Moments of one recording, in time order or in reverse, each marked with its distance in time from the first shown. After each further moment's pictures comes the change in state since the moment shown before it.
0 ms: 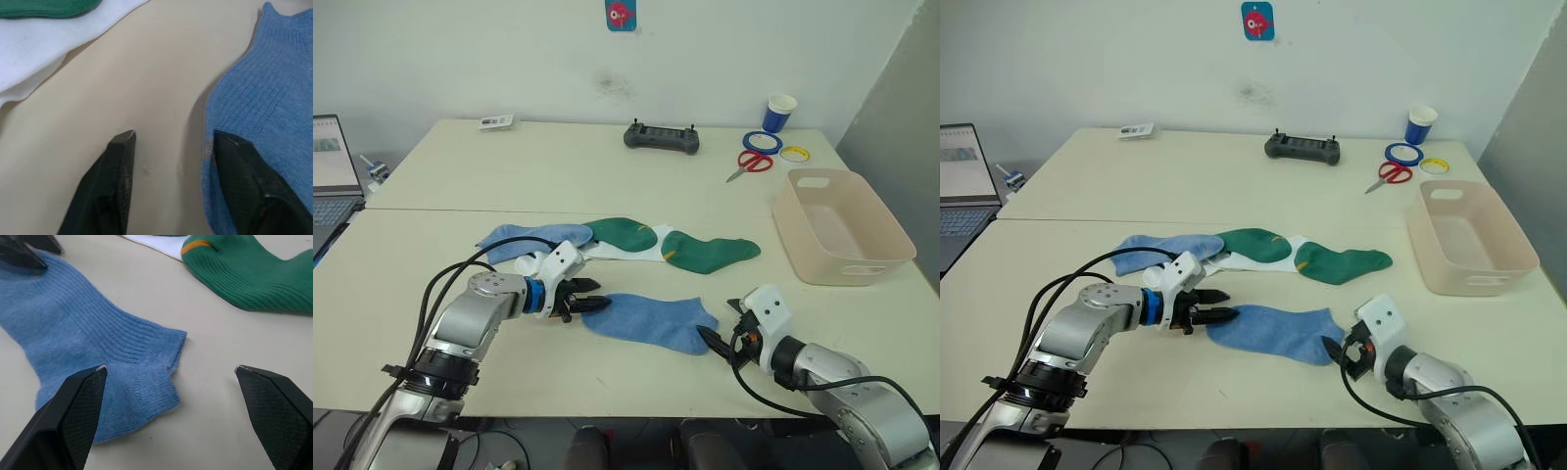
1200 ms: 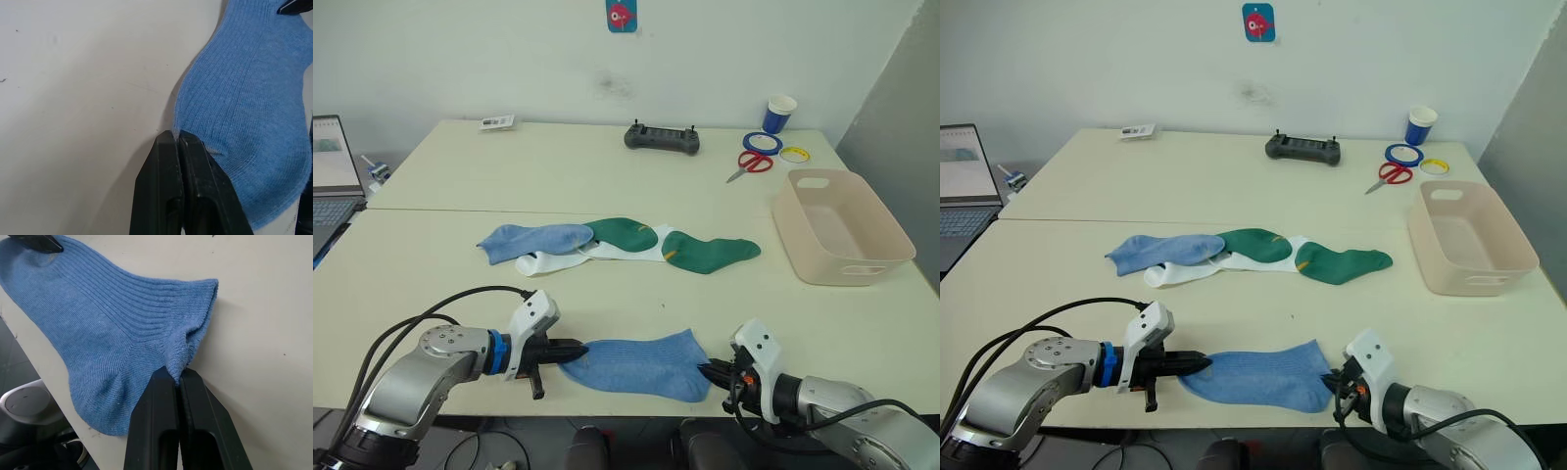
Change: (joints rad) left arm 0.410 0.170 0.140 -0.382 -0.155 0.089 0.004; right arm 0.110 -0.075 0.001 -0.163 0.176 0.235 0.067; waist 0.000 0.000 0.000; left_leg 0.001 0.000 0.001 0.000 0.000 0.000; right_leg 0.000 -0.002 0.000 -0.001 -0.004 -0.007
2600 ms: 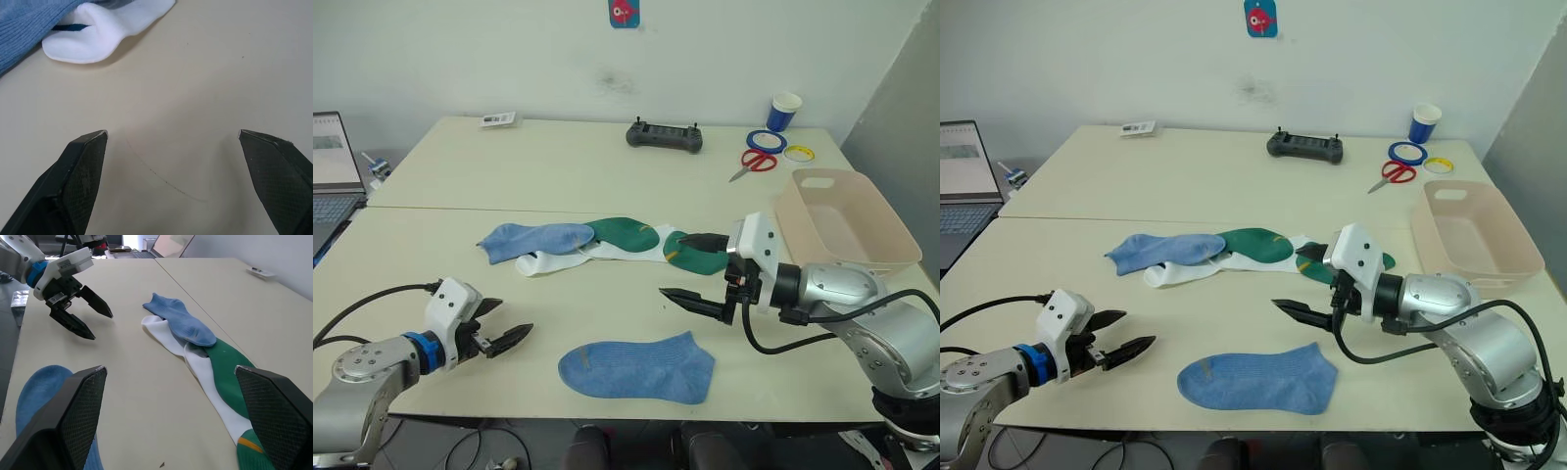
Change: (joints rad) left arm 0.172 -0.035 0.344 0.118 0.030 -0.239 0.183; right arm -0.609 -0.094 0.010 0.150 0.033 -0.263 0.286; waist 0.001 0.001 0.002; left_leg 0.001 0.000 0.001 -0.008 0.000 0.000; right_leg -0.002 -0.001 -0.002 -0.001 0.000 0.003
